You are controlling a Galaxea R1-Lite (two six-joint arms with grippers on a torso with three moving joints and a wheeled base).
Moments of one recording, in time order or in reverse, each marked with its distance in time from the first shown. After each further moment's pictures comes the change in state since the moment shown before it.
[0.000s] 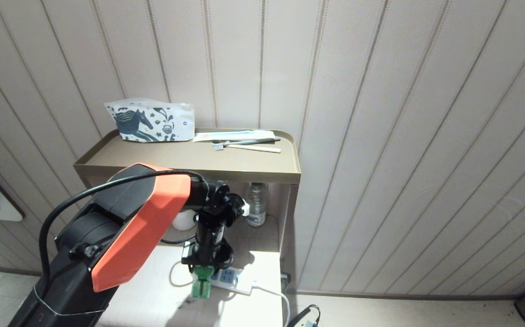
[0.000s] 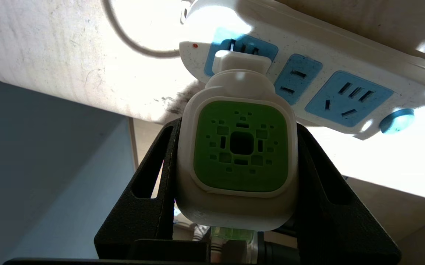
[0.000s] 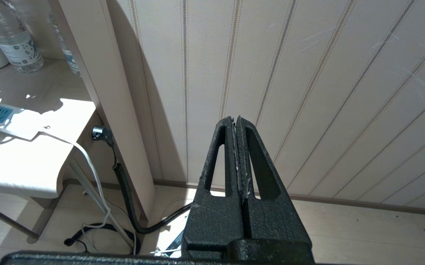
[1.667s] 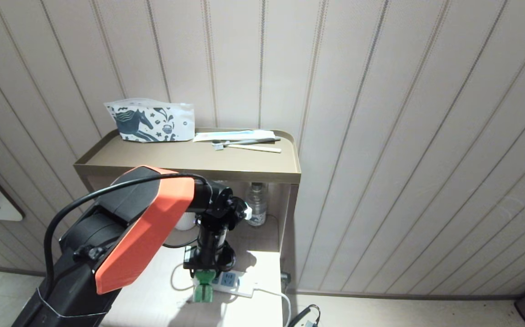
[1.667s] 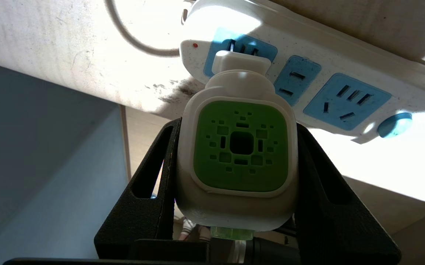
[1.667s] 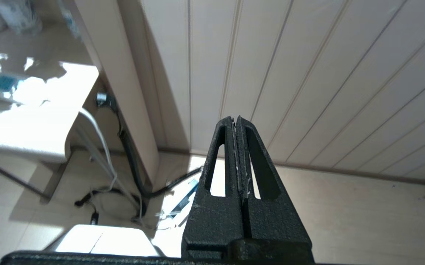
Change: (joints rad) left arm -0.016 0.010 0.002 0.013 -0.011 -0.070; right arm -0.001 0.000 -0.144 0.190 0.007 -0.010
